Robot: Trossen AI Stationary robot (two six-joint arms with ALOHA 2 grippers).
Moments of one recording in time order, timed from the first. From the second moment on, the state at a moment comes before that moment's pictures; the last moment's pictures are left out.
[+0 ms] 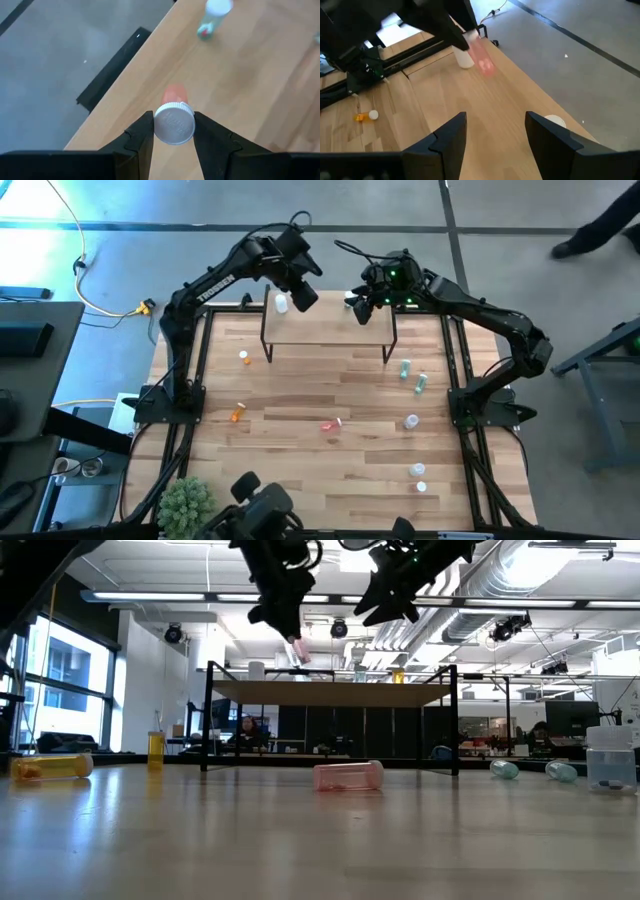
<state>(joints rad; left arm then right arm) 0.74 1.97 2.18 -1.26 0.01 0.01 -0.58 1.50 1.43 -0.48 -0.15 0.09</state>
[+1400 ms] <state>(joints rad) 0.69 2.02 2.18 -1.27 -0.05 0.19 -0.58 1.50 1.43 -0.48 -0.15 0.09</state>
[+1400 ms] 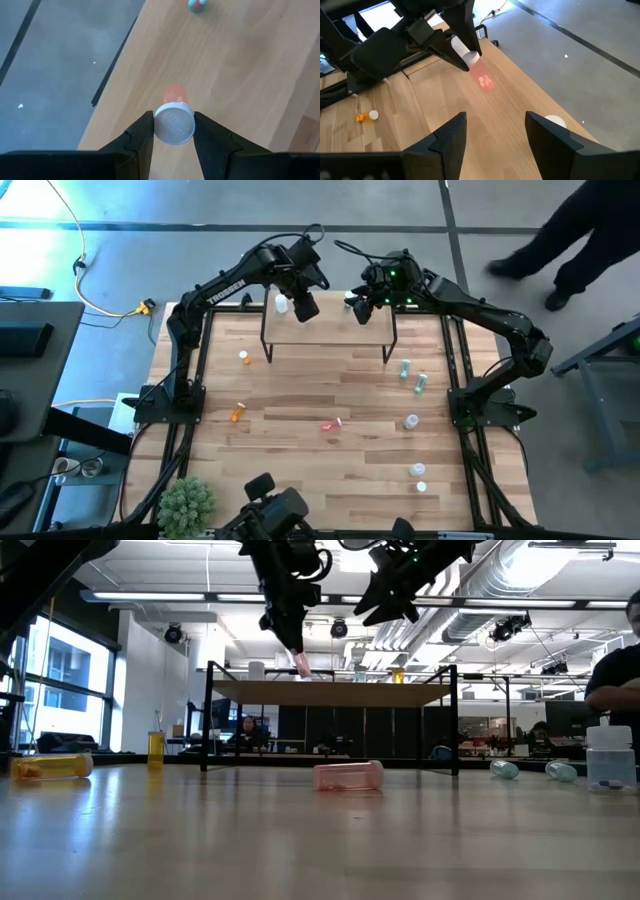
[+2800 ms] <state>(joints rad) 0.67 2.08 2.18 -1.28 -0.09 0.20 -0.58 1.50 1.43 -0.49 -0.15 0.09</state>
